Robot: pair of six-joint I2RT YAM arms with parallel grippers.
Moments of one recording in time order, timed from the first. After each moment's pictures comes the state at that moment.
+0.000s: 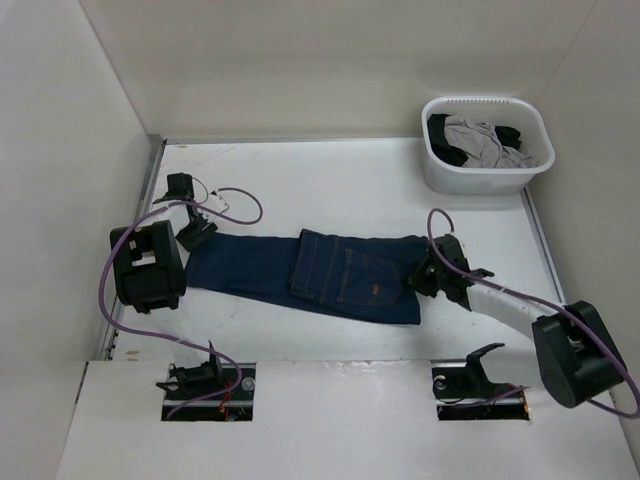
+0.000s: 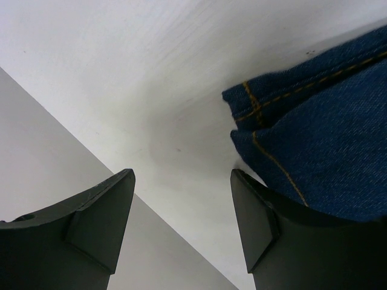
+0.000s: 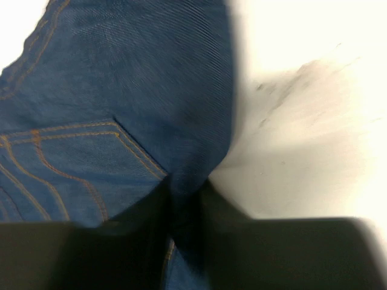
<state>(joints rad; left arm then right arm) 0.17 1.84 1.15 -0.41 -0.18 0.99 0.38 1.22 0.45 -0.11 0.04 0.96</state>
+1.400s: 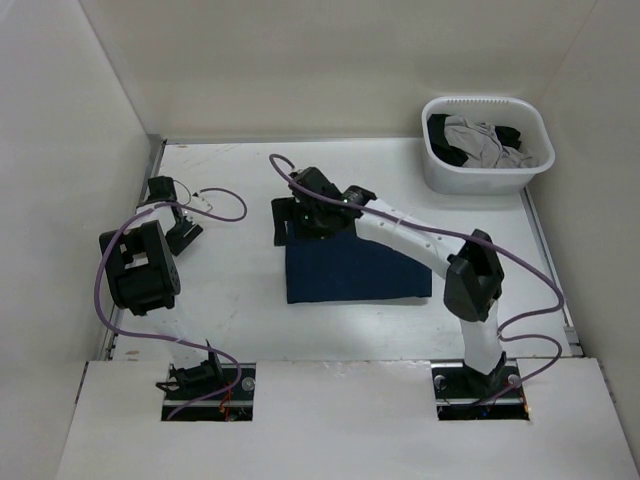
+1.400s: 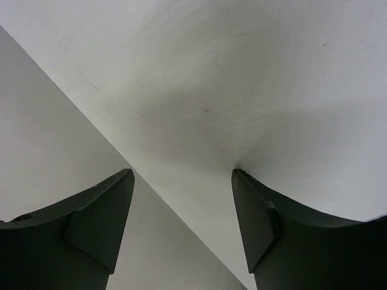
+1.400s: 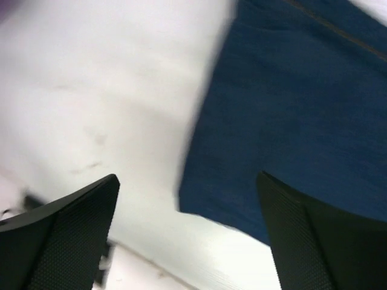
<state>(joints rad) 0.27 1.84 1.15 -0.43 -0.17 0.98 0.88 2.00 1.83 -0.73 0.05 0.61</state>
